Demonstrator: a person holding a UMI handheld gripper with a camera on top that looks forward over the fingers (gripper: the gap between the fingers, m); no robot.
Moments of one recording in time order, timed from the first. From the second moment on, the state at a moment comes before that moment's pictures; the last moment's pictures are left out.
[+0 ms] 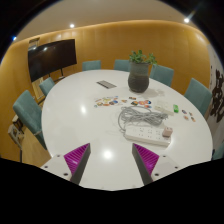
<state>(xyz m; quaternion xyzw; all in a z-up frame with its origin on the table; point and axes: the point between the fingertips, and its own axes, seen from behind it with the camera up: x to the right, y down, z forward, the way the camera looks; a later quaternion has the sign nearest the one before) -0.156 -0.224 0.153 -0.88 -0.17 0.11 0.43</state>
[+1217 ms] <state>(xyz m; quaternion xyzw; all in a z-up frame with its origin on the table) 0.040 0.021 0.023 -0.87 0.02 -0.02 0.49</state>
